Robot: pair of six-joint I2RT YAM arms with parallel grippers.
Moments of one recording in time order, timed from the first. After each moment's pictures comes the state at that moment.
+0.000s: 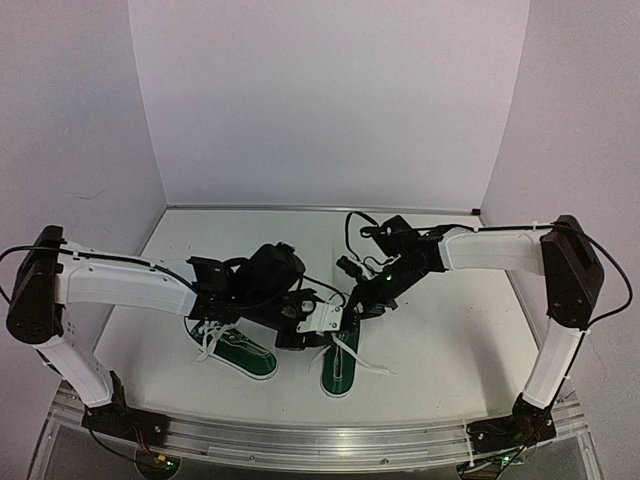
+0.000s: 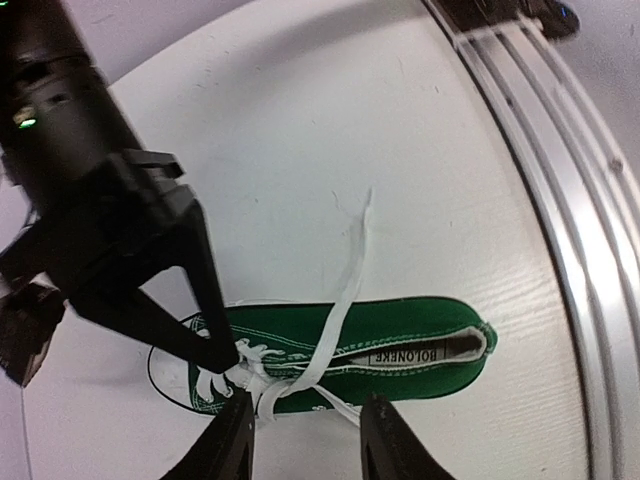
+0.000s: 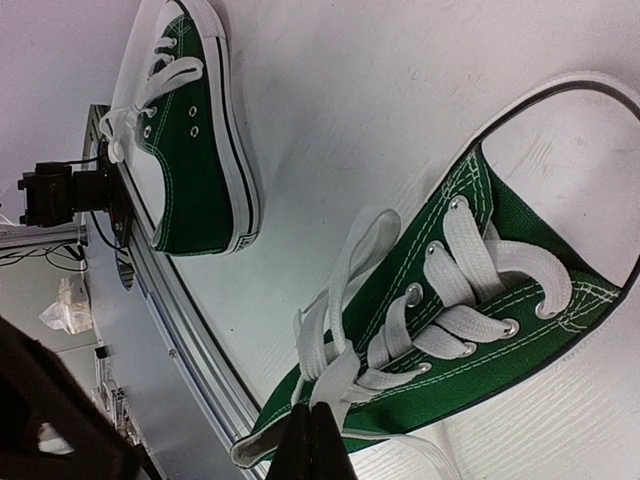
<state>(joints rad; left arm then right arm) -1.13 1.60 1.09 -0.19 0.21 0.69 0.71 1.83 1.26 -0.54 -0.69 0.31</state>
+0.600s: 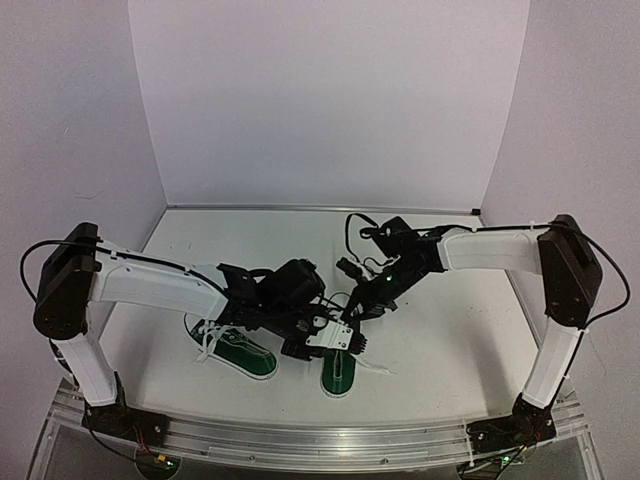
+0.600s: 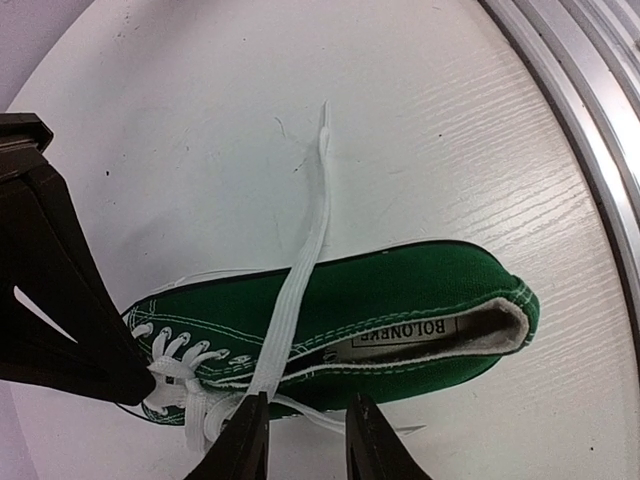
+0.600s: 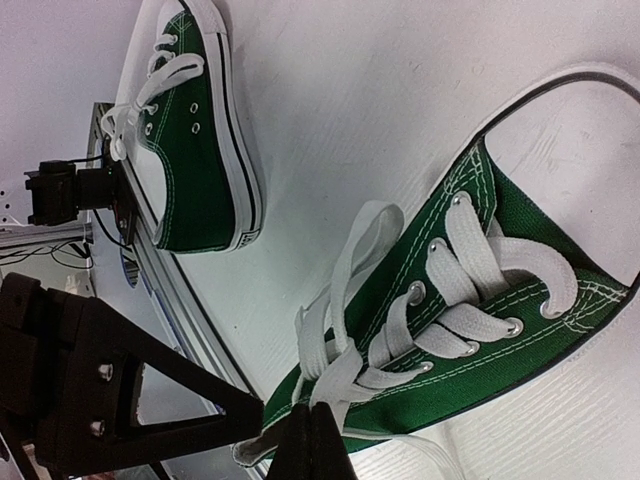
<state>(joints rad) -1.15 1.77 1.17 -0.27 0.15 0.83 0.70 1.85 1.26 -0.54 -0.71 0.32</state>
